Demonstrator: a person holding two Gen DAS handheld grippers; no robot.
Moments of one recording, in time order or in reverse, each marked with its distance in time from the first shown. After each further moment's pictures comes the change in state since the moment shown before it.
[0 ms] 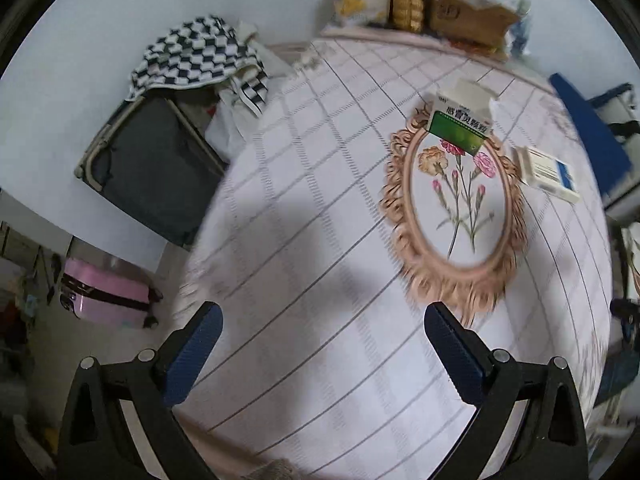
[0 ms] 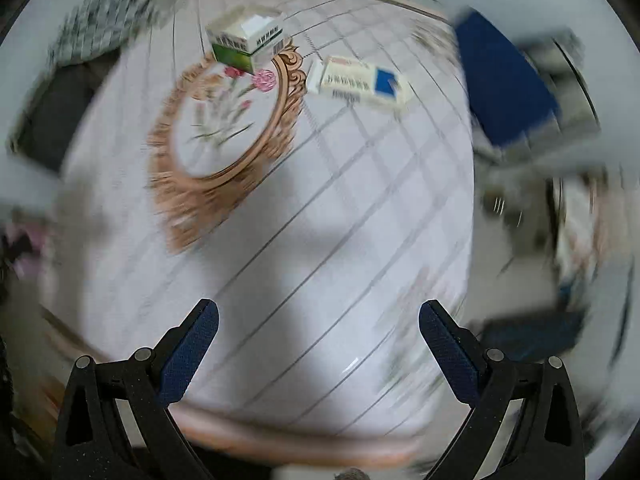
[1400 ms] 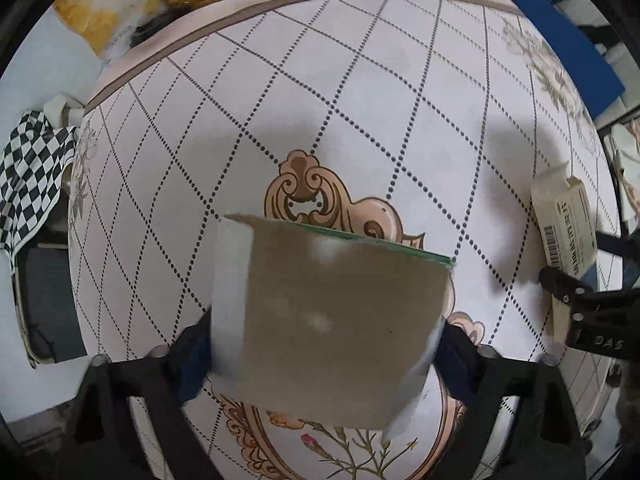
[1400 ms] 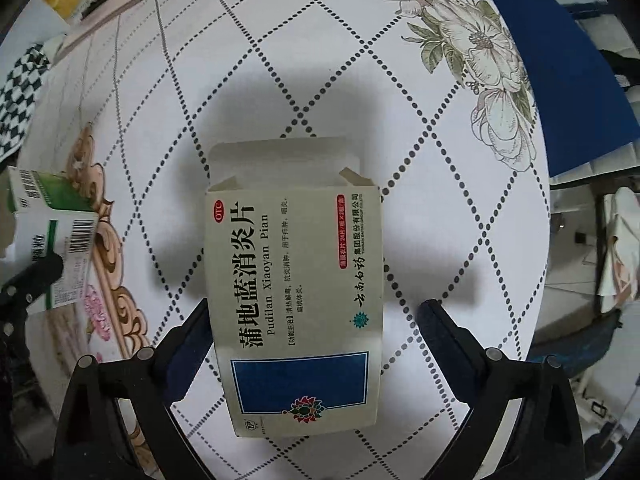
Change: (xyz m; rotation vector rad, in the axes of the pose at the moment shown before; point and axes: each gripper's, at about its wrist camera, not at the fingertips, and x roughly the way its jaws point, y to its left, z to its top) left arm 0.147 -0.193 0.210 0.431 0.221 -0.137; right arm 0.167 -0.162 0.233 0.269 0.063 0.163
